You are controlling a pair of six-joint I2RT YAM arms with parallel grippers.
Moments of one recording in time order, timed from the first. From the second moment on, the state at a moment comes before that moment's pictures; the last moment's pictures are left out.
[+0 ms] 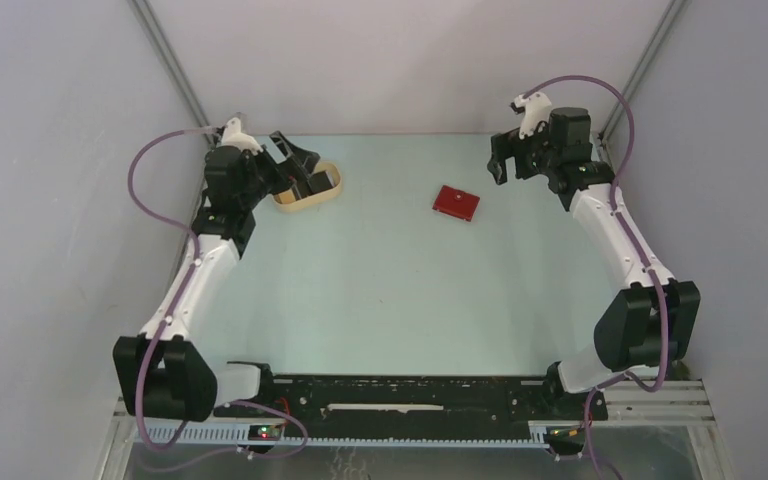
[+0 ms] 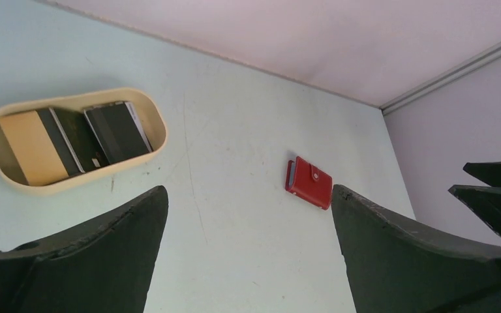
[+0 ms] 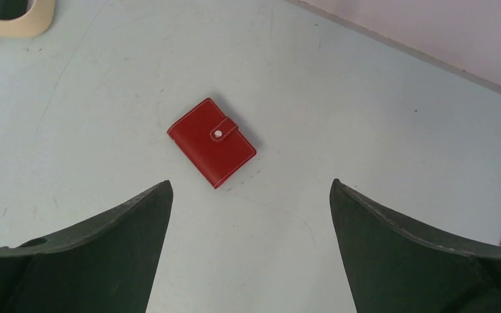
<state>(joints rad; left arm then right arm) -0.07 1.27 1.06 -0.02 0.26 -0.56 0.14 1.53 1.43 -0.40 -0.27 -0.21</state>
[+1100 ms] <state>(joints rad) -0.08 0.82 0.94 -0.27 0.16 -0.36 0.28 2.17 1.91 -0.77 -0.37 -0.54</state>
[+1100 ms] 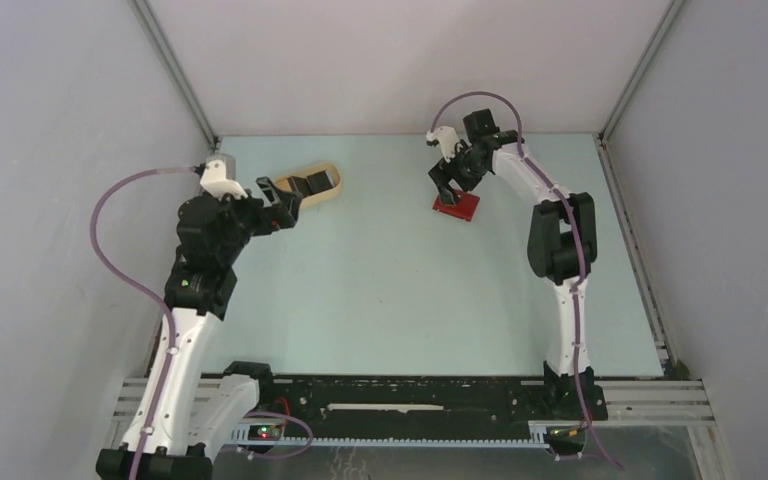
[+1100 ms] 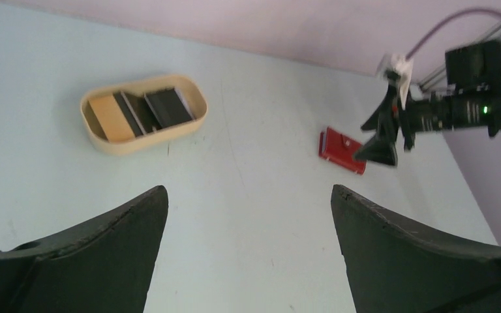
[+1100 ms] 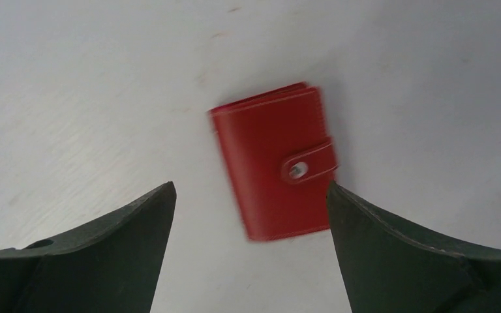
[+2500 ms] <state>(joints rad) -0.84 0.92 0.13 0.50 0.05 -0.78 0.52 1.41 1.01 -0.76 -0.57 -0.63</state>
